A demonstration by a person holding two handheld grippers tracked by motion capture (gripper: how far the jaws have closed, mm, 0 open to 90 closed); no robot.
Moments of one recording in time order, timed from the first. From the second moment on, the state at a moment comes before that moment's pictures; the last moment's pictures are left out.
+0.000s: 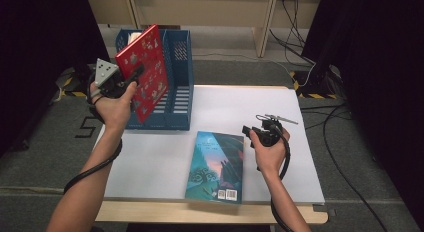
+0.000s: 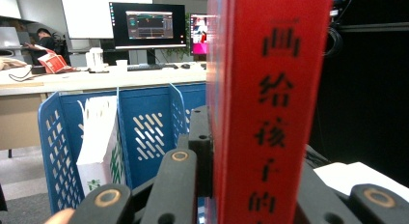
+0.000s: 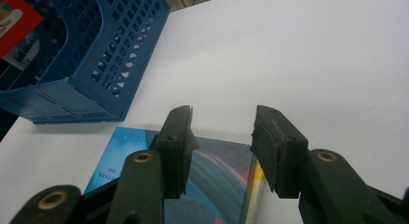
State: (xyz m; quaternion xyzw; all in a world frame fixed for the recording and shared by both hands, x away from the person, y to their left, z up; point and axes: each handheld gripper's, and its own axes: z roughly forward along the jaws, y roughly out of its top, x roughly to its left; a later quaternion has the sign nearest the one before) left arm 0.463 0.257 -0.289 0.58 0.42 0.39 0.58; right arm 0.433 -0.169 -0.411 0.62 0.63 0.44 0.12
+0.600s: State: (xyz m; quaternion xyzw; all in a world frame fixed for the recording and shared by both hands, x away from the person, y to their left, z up) left arm 0.483 0.254 -0.292 0.57 0.43 0.41 0.57; right arm 0.432 -0.172 -0.417 0.62 0.63 0.44 0.12
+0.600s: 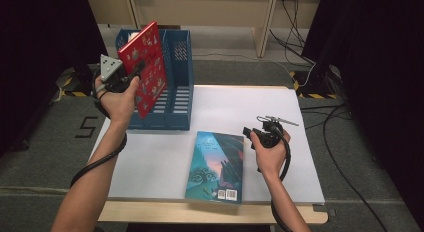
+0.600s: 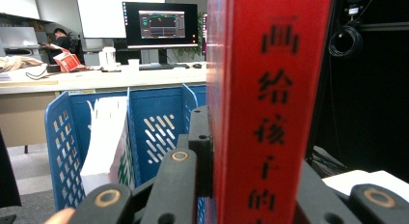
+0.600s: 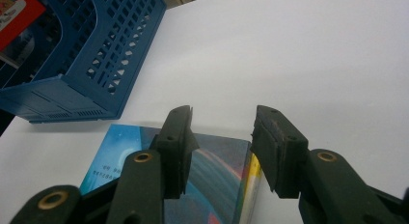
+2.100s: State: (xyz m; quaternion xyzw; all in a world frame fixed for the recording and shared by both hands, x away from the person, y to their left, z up) left arm 0.529 0.250 -0.303 0.56 0.46 0.42 0.55; right arm 0.427 -0.179 -0.425 0.63 0.62 0.45 0.11
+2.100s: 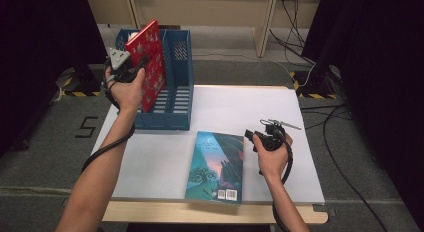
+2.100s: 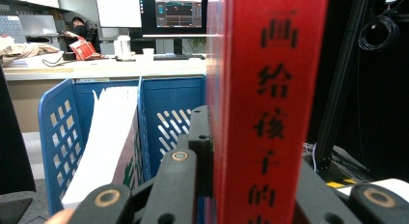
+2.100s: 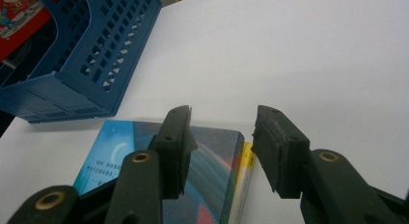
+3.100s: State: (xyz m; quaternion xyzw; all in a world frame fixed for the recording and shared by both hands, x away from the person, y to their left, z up) left arm 0.552 0.242 -0.315 0.56 0.47 0.41 0.55; right arm 0.427 -0.185 -0.428 0.63 0.62 0.45 0.11
